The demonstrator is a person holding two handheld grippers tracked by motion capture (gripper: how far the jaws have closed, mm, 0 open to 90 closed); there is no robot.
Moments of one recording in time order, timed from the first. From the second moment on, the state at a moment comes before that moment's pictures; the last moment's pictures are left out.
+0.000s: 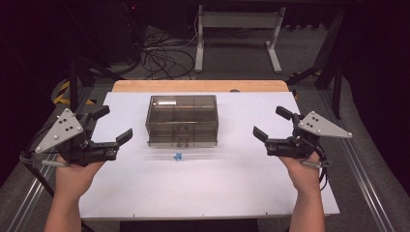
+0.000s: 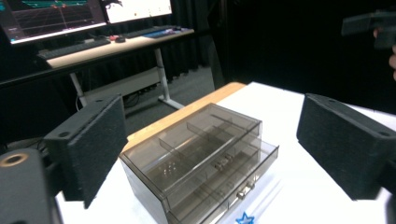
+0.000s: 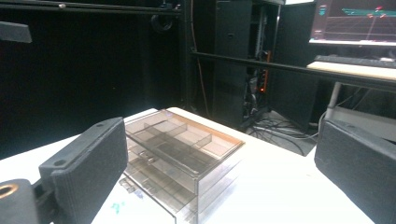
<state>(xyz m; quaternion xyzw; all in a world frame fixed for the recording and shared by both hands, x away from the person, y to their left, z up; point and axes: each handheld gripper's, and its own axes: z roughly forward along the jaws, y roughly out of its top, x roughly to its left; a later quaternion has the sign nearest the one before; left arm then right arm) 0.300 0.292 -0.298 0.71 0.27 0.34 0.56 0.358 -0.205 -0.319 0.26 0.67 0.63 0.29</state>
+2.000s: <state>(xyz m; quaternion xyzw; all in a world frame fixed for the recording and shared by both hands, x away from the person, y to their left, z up) 0.324 0.233 -0.347 0.78 0.22 0.33 0.48 0.355 -0.205 -0.316 0.27 0.67 0.62 0.30</state>
